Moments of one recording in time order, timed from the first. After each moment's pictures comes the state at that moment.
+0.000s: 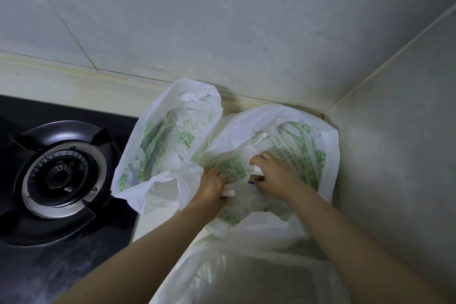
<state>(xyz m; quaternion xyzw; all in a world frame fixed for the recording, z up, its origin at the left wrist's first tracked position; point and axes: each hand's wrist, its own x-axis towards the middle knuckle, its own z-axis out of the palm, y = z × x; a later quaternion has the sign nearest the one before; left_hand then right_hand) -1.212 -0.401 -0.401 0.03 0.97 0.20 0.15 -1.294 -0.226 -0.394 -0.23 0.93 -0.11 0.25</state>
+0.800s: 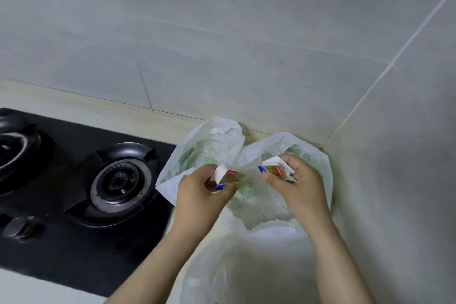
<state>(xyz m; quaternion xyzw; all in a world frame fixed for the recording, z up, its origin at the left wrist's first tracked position) -1.119 -0.420 -0.237 -0.18 0.80 0.55 -0.13 -1.189 -0.250 -0.232 -0.08 0.80 -0.59 0.04</state>
